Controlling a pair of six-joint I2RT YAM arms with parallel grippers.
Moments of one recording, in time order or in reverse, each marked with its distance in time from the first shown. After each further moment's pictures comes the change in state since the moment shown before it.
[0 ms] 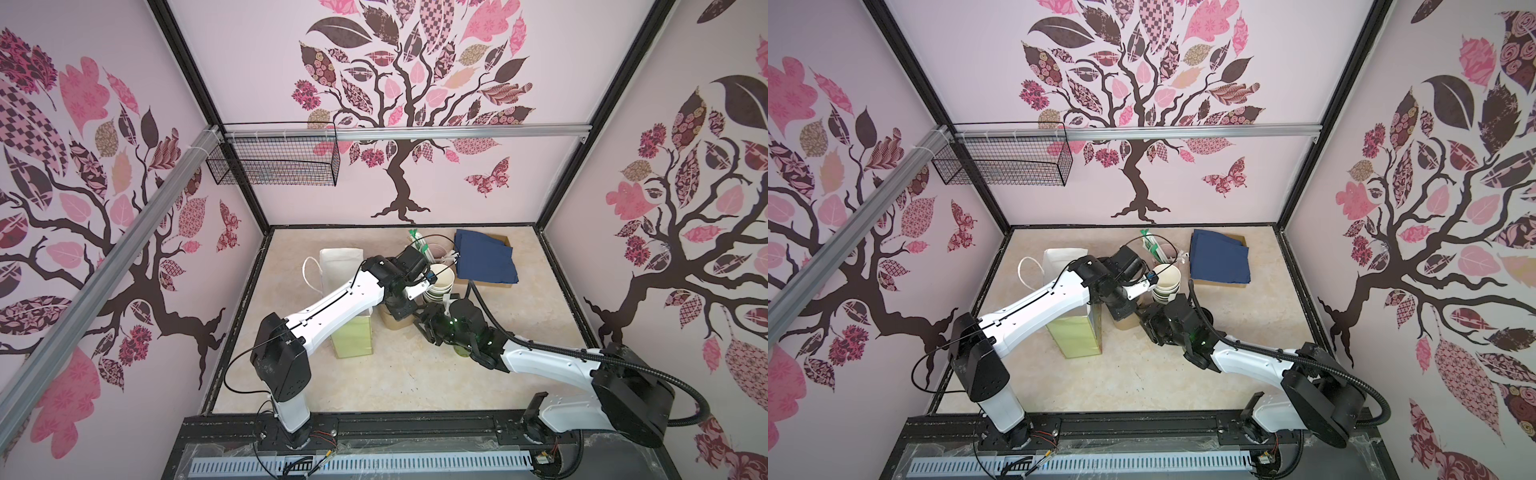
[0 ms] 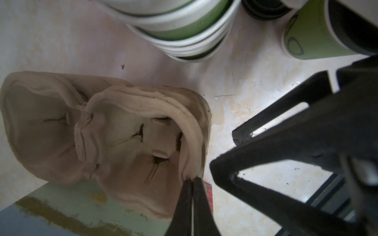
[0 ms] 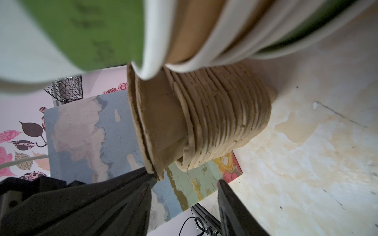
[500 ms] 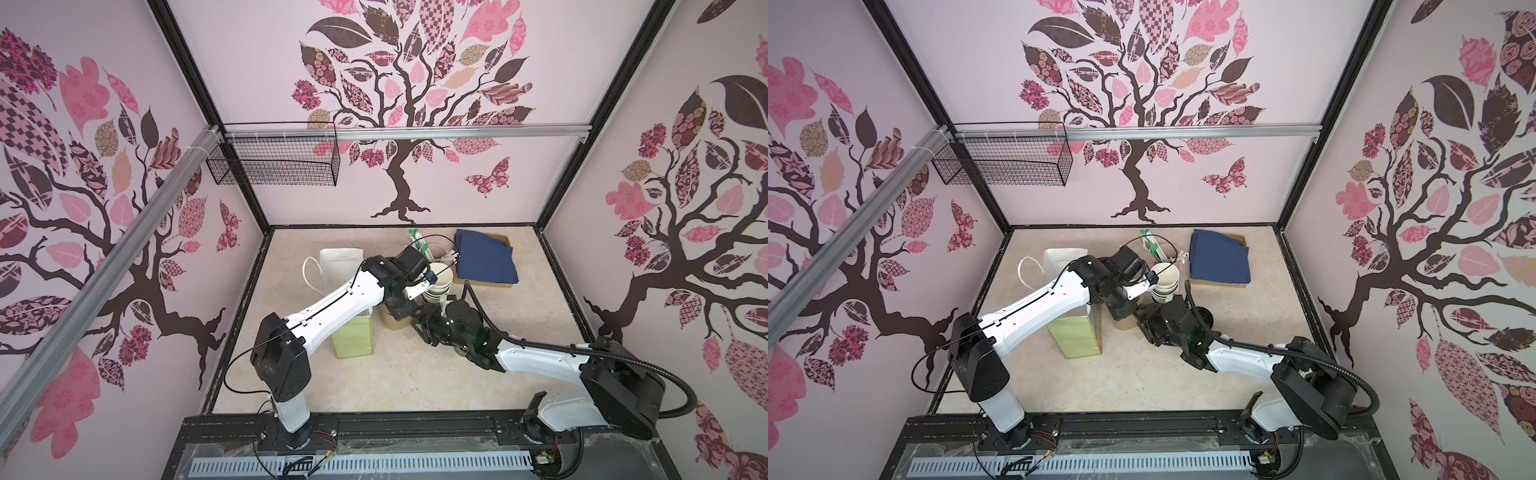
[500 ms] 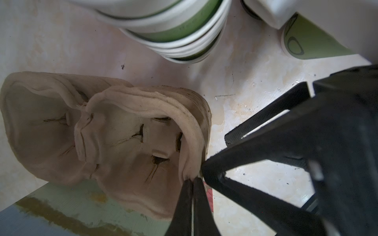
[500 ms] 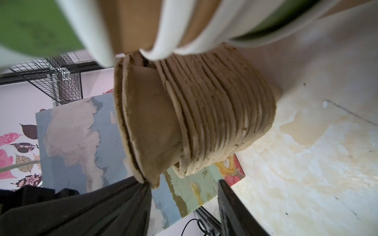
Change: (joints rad) left arm 0.000 0.000 0.000 0.000 0.000 0.002; right arm 0.012 0.053 0.000 0.058 0.006 0.024
